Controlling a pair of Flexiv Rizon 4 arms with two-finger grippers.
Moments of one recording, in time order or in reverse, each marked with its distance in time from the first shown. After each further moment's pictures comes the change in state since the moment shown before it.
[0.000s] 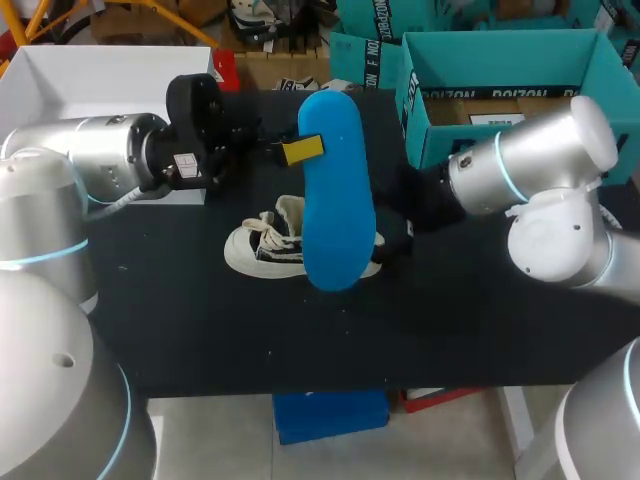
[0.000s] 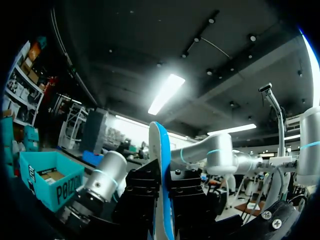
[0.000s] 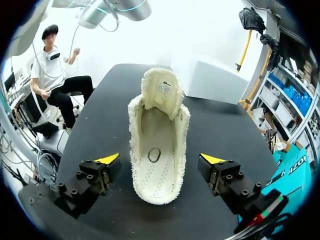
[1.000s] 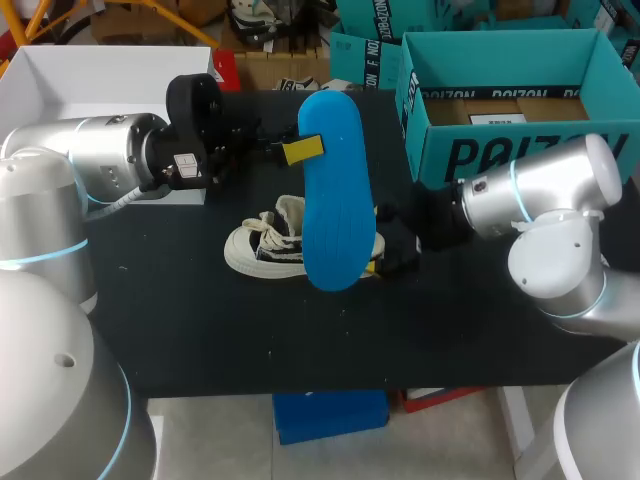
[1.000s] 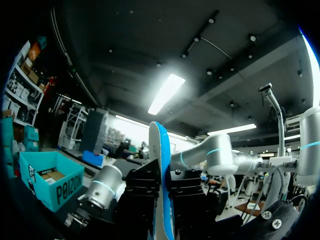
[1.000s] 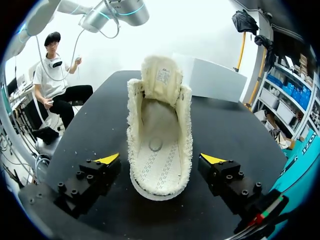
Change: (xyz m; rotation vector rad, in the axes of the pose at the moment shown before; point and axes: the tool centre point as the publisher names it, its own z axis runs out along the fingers) left arm 0.000 0.000 0.000 0.000 0.000 0.000; right arm 0.003 -0.032 0.020 -0.112 0.021 0.035
